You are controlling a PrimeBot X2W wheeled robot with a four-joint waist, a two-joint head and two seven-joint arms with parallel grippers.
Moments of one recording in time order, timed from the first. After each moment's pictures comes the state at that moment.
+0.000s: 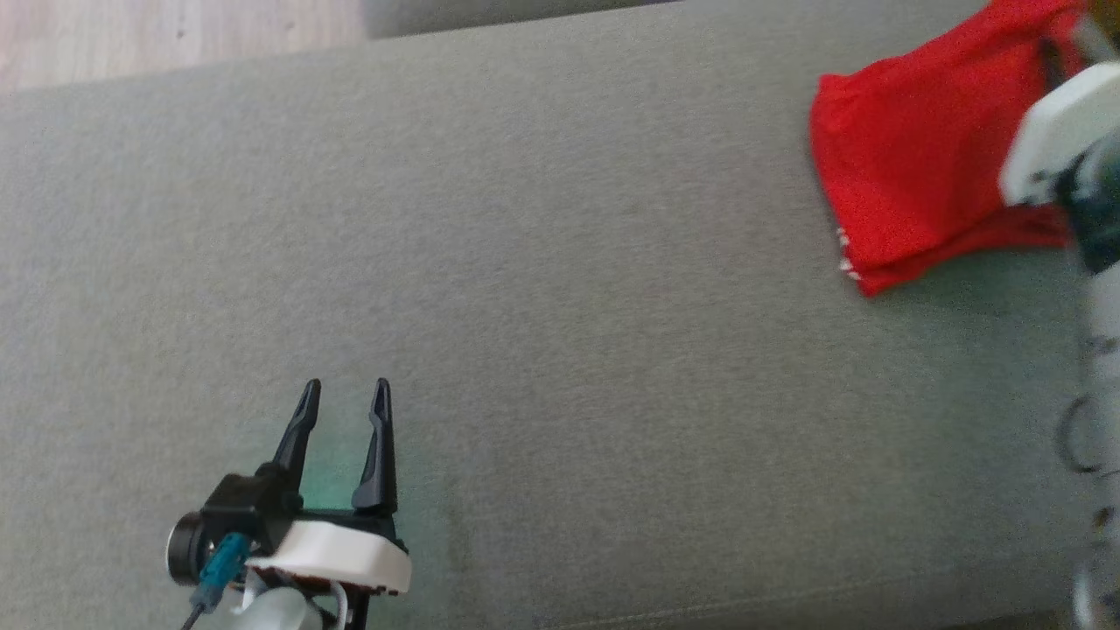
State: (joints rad) left arm -0.12 0.31 -0.55 0.17 -0.60 0.22 -0.24; right arm -0.81 -0.22 -0.12 0.66 -0.03 0.12 0.32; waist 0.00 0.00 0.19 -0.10
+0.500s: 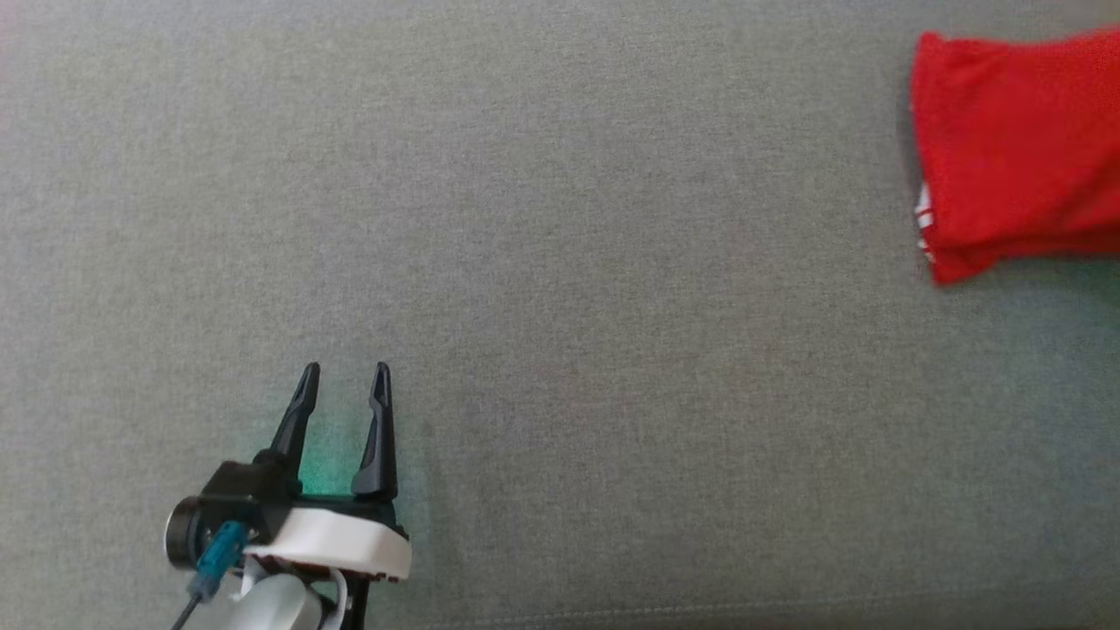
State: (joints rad) left arm -0.14 0.32 -0.55 0.16 -0.60 0.22 -0.24; right arm -0.89 -0.44 -0.25 0.81 -0.12 0.12 0.33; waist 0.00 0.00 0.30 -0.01
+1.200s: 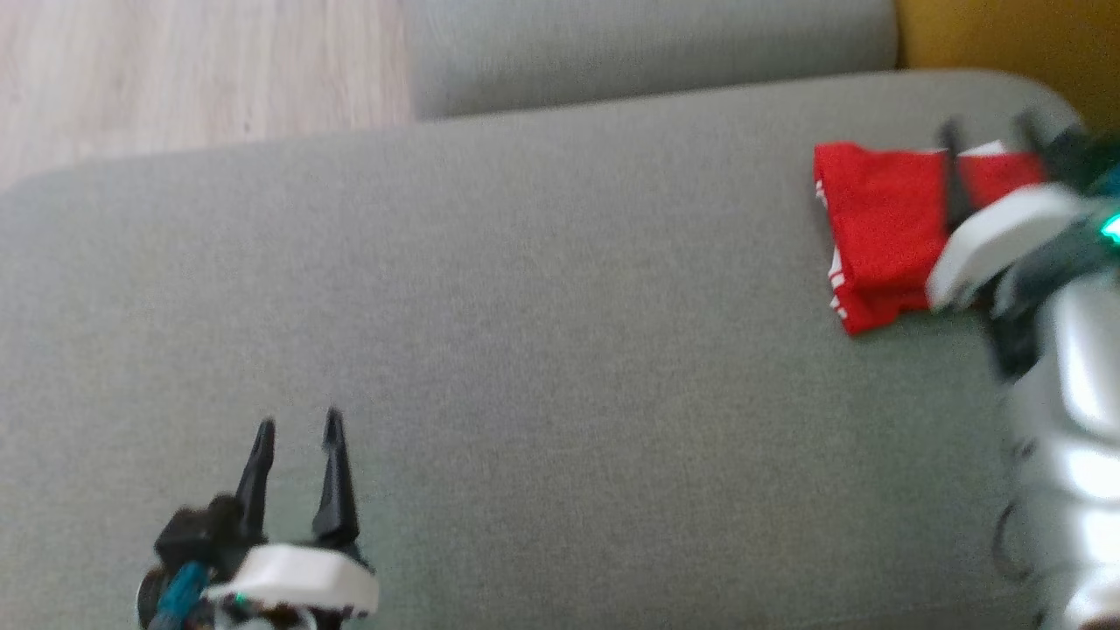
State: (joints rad) left arm -0.06 0.31 -0.47 0.18 -0.67 0.24 -0.24; right arm -0.65 -0.18 -0.07 0.67 -0.02 0.12 0.04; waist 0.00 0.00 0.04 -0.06
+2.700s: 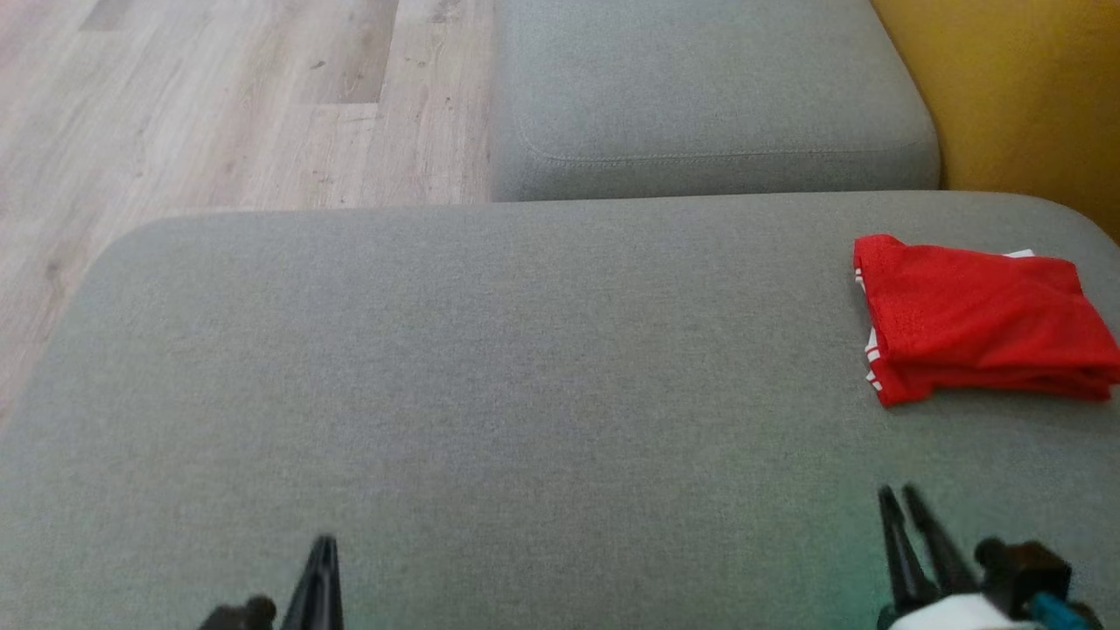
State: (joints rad) left arm 0.10 0.32 -0.52 0.19 -0.67 0.26 -0.21; right arm 0.20 -0.04 -0.01 0.16 0.12 0.12 -0.11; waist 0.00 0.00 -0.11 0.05
